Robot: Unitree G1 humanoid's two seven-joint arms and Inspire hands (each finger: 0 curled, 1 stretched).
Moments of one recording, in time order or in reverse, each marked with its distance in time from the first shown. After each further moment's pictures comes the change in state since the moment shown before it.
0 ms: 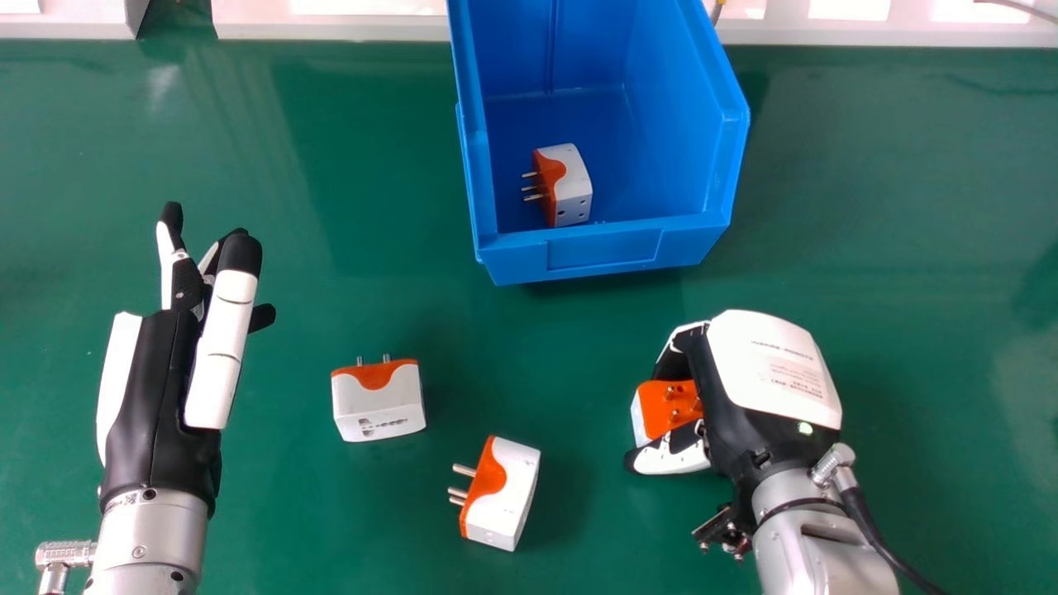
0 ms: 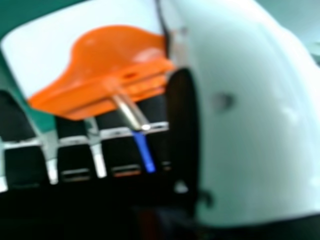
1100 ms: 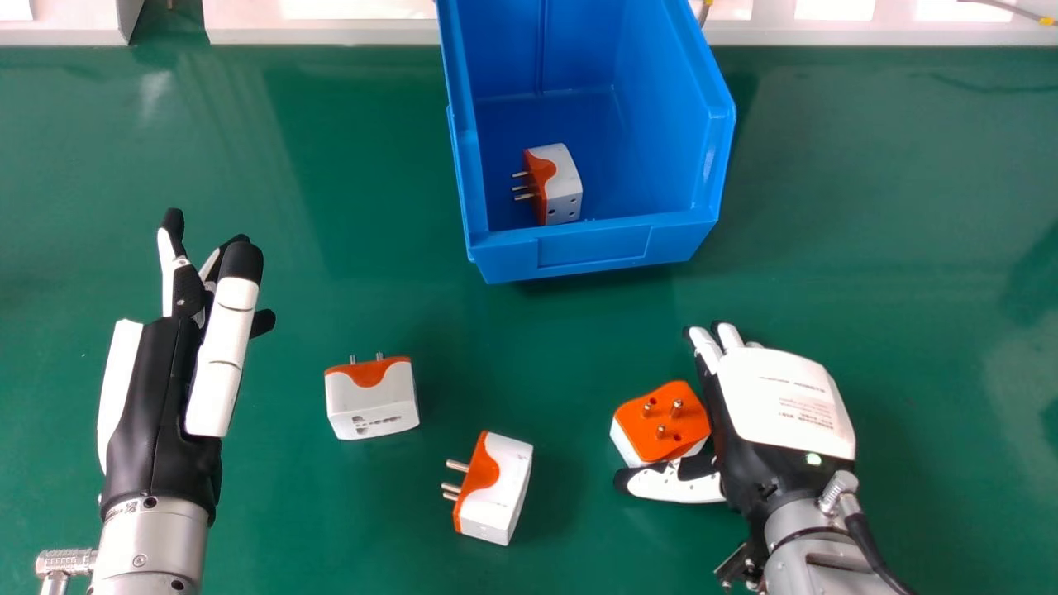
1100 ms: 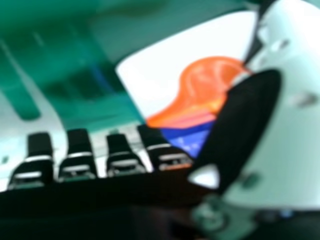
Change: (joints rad) left arm 0.016 0.000 -0.004 0.001 -0.001 -0.011 0.001; right arm 0.048 -0.018 0.046 0.012 -0.118 0.028 0.016
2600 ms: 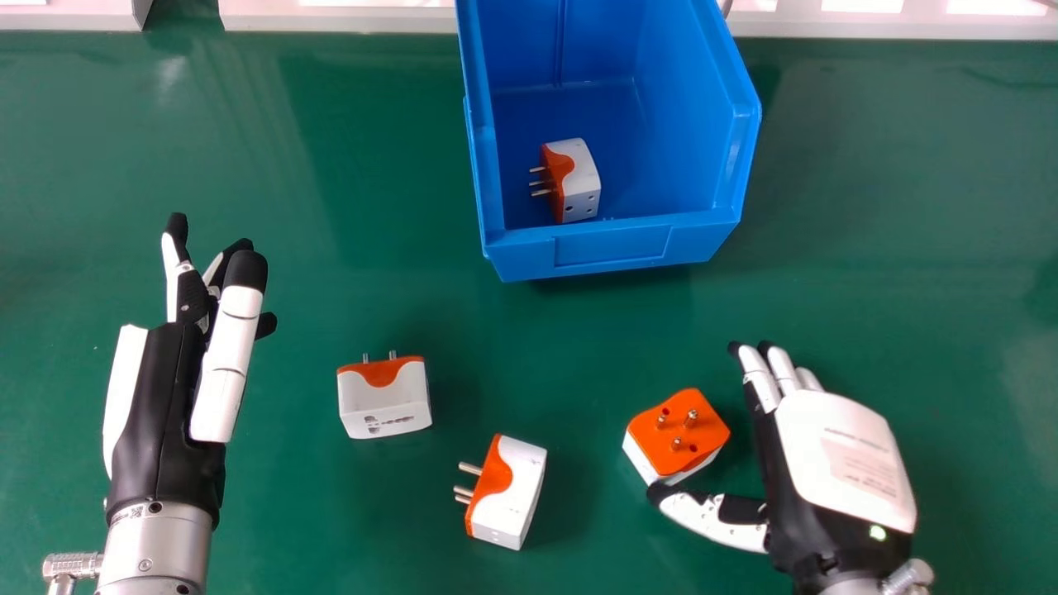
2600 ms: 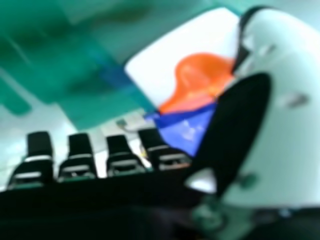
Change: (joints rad) left arm -0.006 0.000 -0.001 0.063 0.010 -0.068 0.003; right arm 0.252 0.000 -0.106 -0.178 0.056 -0.104 -0.085
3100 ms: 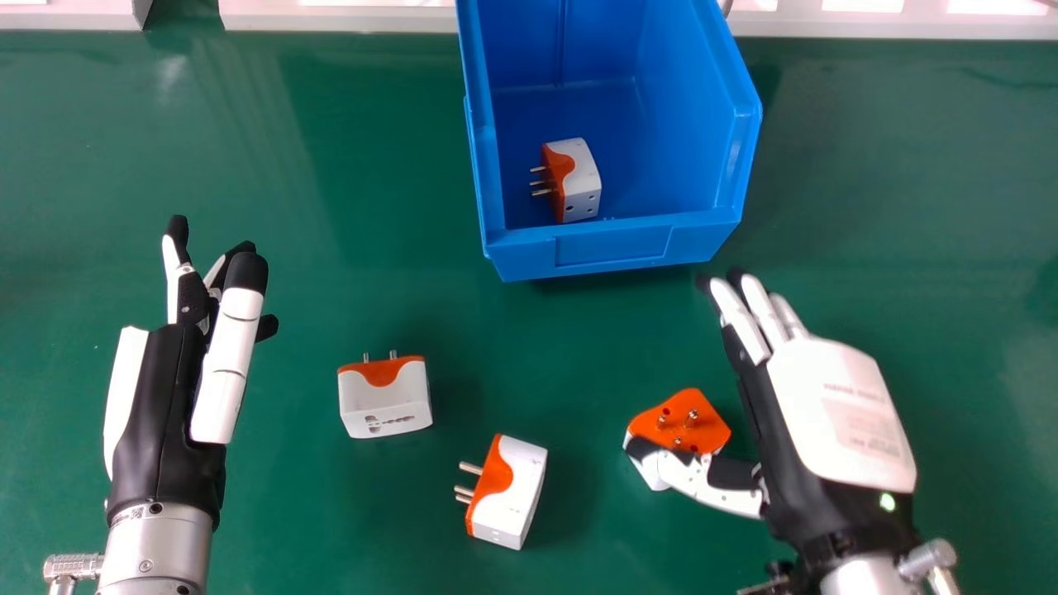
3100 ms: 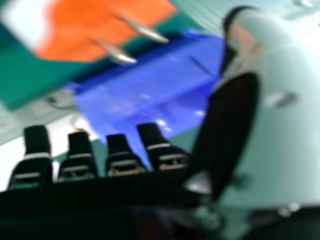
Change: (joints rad) left arm -0.001 0.000 0.000 0.013 -0.005 -0.009 -0.001; right arm 0.030 -0.069 -0.035 -0.074 0.051 -0.179 -0.108
